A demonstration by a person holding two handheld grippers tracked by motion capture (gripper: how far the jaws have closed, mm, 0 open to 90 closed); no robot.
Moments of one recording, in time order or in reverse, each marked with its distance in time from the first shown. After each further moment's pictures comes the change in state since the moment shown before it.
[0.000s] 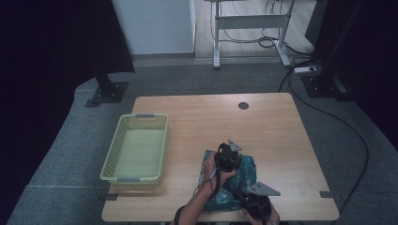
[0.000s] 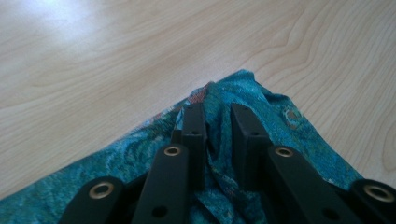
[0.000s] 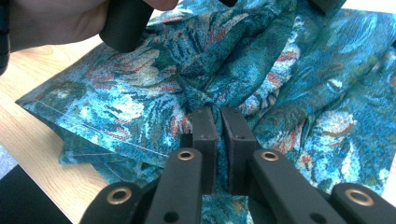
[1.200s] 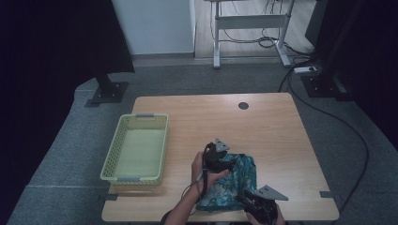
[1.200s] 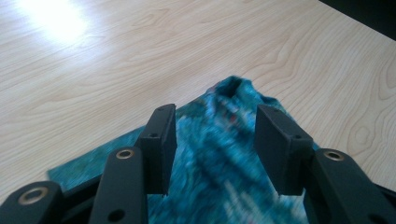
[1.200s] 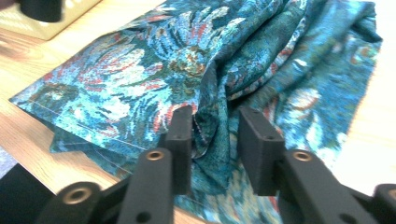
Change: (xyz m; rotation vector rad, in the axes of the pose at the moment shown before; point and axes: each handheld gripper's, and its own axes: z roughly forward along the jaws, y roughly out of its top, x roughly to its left) left arm 0.018 -0.012 -0.052 -0.103 -0.013 -0.045; right arm -0.007 -0.010 -0.017 -0.020 -0.040 0.050
